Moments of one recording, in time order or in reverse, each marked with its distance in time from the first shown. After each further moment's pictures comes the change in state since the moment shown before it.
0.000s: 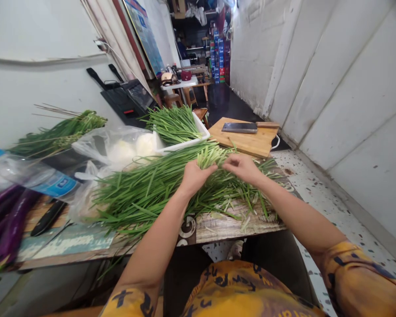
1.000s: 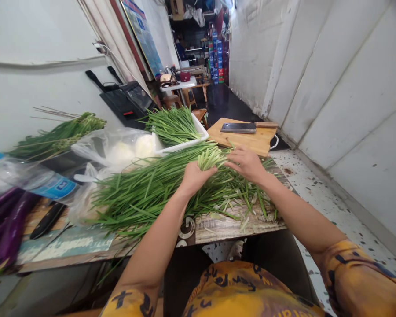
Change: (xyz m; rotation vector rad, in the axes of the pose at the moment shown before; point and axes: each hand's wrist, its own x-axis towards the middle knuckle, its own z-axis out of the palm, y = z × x) left_hand 0.001 -0.001 0.004 0.019 -0.044 -0.032; right_hand 0.002 0.006 -0.018 -0.558 -0.081 -0.446
